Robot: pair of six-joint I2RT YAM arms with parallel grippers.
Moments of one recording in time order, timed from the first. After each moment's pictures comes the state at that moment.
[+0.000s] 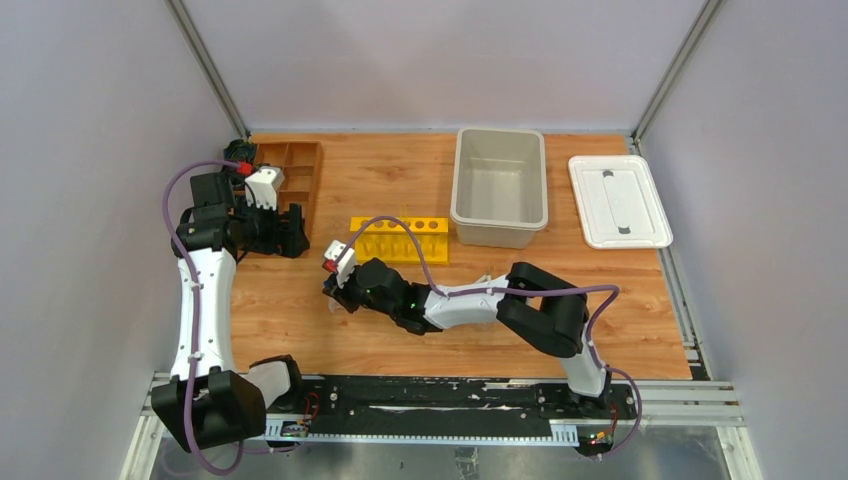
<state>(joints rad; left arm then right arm) 0.25 1.10 1.11 -0.90 0.46 0.31 1.23 2.01 1.22 0.58 0.07 0.05</state>
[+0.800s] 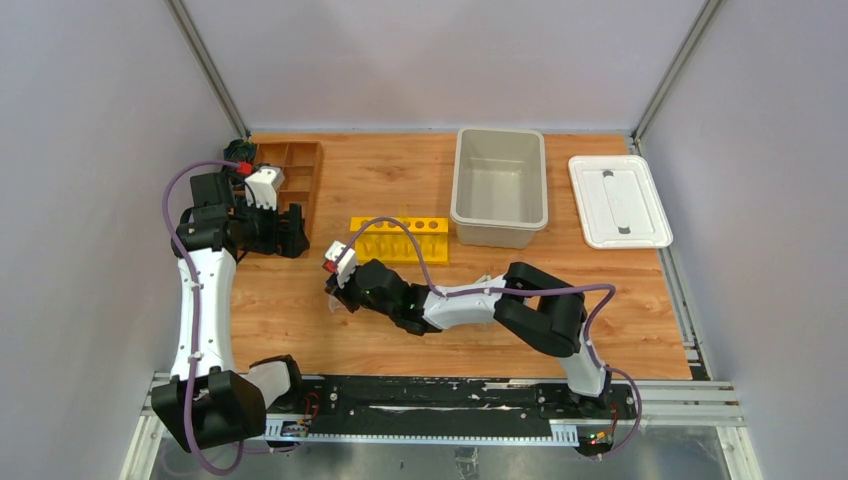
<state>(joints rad) 0.25 1.10 1.11 -0.90 0.46 0.31 1.23 2.03 1.22 0.58 0.11 0.03</state>
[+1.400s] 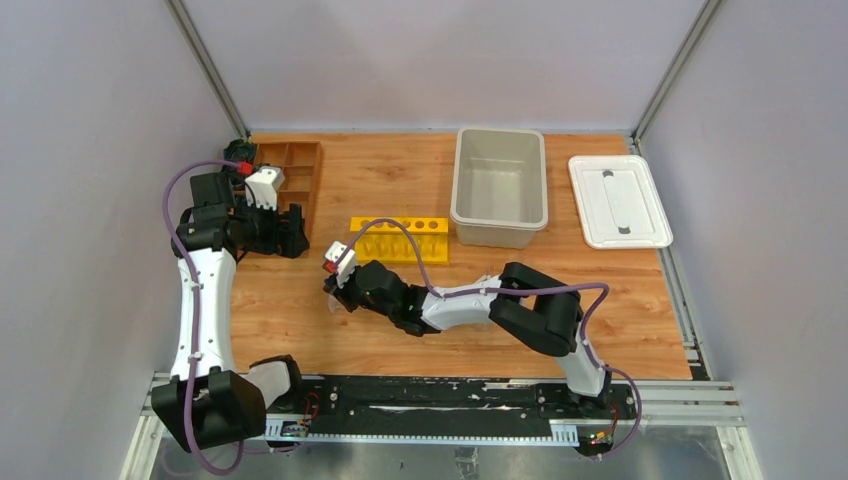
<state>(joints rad) 0.25 1.10 1.11 -0.90 0.46 0.32 1.23 2.05 1.22 0.62 0.11 0.03</state>
